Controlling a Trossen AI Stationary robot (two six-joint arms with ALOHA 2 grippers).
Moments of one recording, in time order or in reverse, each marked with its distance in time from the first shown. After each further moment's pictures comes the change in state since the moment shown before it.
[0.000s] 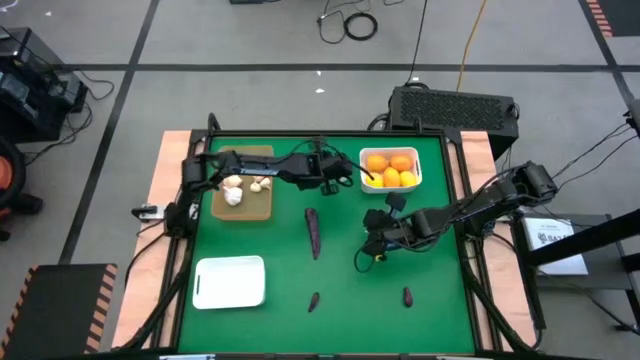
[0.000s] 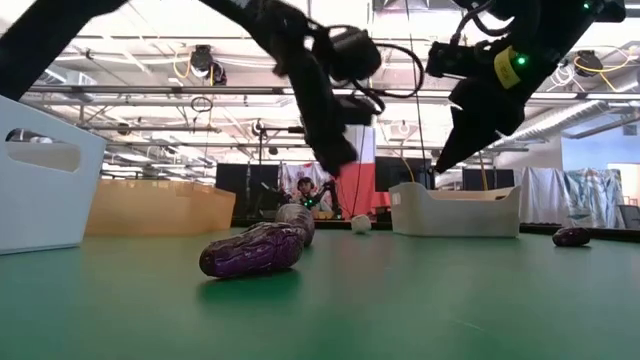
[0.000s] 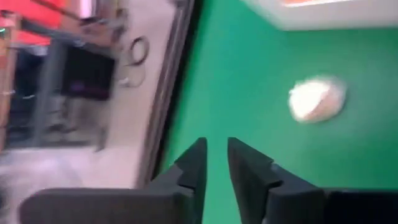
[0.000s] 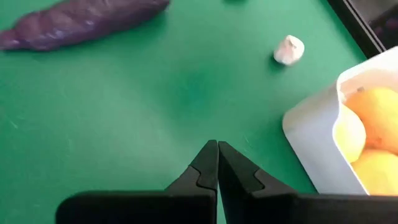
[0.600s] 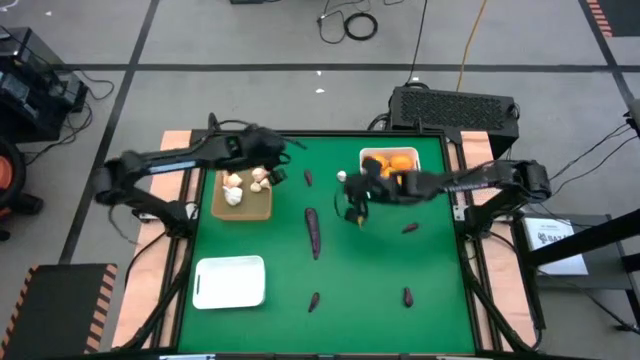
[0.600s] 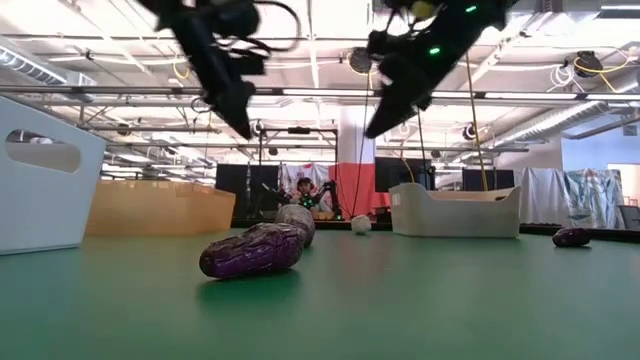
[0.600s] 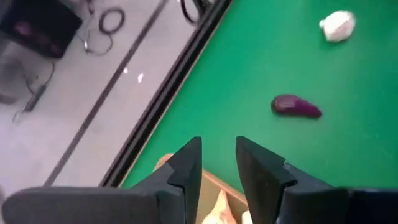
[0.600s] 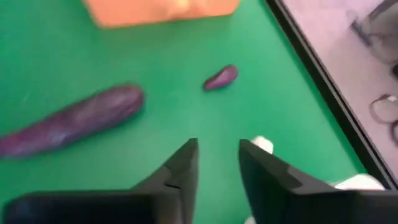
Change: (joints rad) left arm 0.185 -0.703 -0.566 -0.018 0.280 -0.167; right arm -0.350 0.032 0.197 0.157 -0.276 -0.480
